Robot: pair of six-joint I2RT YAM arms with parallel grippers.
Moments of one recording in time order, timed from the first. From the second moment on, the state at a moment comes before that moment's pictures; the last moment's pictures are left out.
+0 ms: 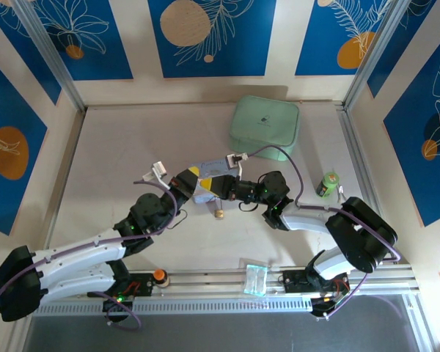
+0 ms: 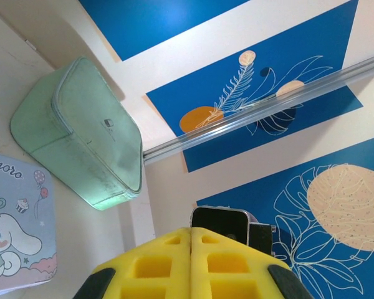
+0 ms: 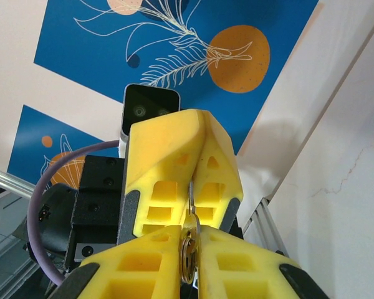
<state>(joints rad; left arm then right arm) -0.95 0.96 0.46 0.56 -0.40 -1.17 0.74 1.46 0.54 1.15 -0.67 1.30</state>
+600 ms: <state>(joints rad) -0.95 0.97 0.44 0.57 -0.40 -1.21 0.73 1.49 0.54 1.16 -0.66 1.30</state>
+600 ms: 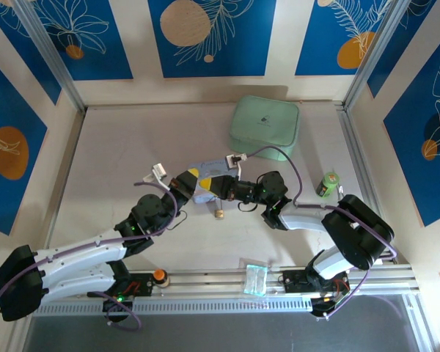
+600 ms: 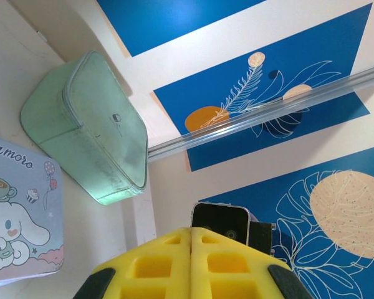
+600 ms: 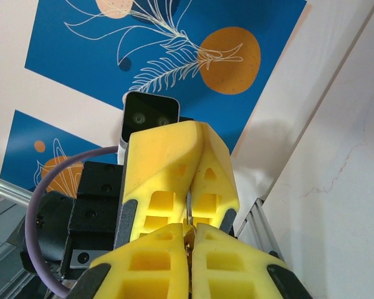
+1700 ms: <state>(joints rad) -0.91 1.21 0.82 -0.28 -0.13 -0.72 0.54 1.07 0.52 -0.04 -0.54 0.81</state>
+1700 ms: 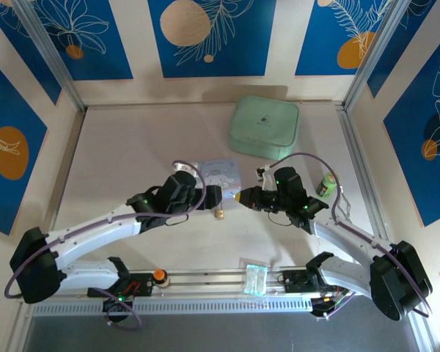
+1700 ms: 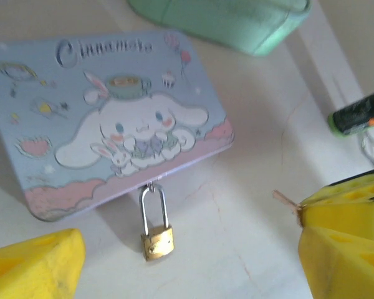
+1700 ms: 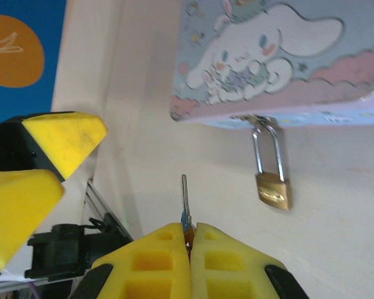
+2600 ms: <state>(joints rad) -0.93 1.66 0.79 -0.01 -0.13 -0.84 0.53 1.12 0.46 -0.05 -0.52 0.74</state>
